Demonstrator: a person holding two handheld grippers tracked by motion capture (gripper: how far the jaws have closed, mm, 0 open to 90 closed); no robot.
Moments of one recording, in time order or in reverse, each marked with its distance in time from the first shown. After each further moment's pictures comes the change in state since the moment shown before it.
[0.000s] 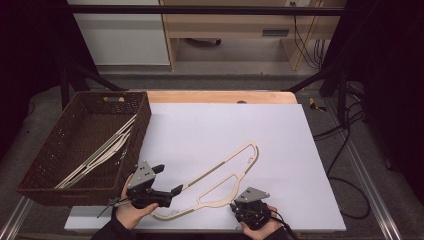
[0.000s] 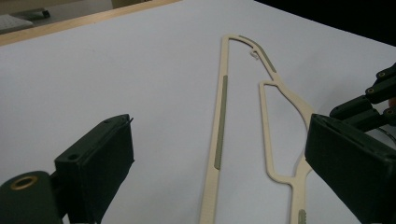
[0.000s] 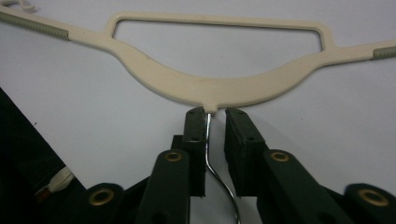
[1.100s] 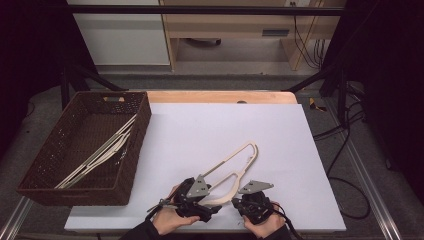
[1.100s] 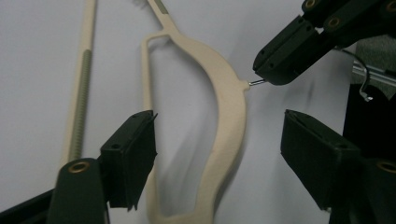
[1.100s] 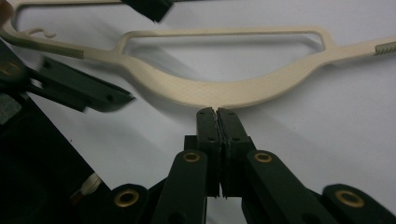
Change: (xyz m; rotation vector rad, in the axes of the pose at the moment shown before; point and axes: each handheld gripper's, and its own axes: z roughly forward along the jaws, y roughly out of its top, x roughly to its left) left arm -0.078 0.006 0.090 0.266 -0.238 0.223; right arm -0.007 0.019 -0.014 0.029 0.053 0.094
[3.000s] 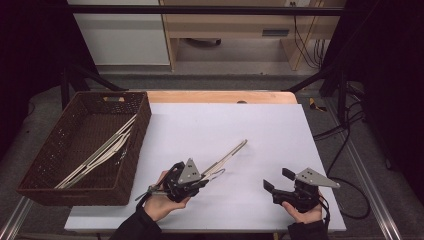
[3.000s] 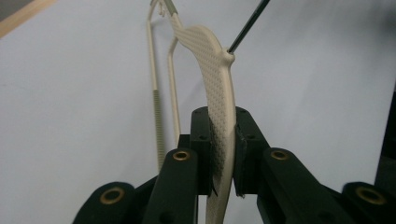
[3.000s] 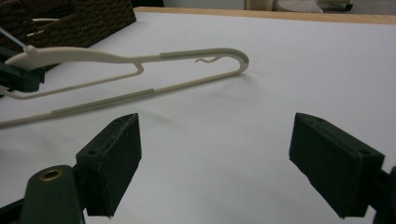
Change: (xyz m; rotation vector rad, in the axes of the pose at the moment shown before) left arm 0.026 0.026 -0.048 -0.017 0.159 0.008; right arm -0.095 -0.026 -0.060 -0.438 -0.077 0.111
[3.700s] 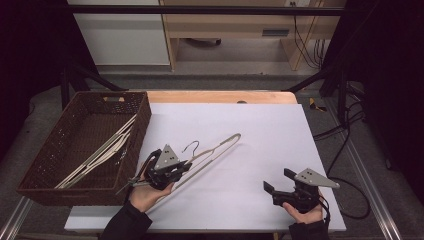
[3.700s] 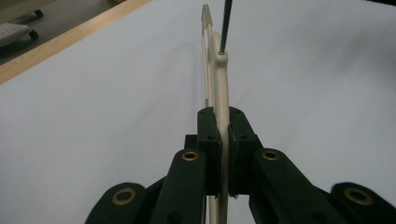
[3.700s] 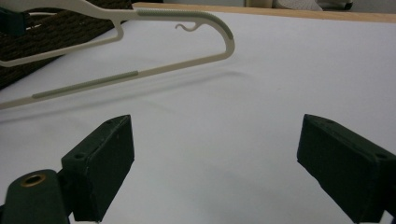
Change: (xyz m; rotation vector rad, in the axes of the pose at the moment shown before) left arm 0.035 -0.005 -0.035 -0.094 0.093 -0.109; right arm -0.001 -0.001 0.000 0.010 -0.005 -0.013
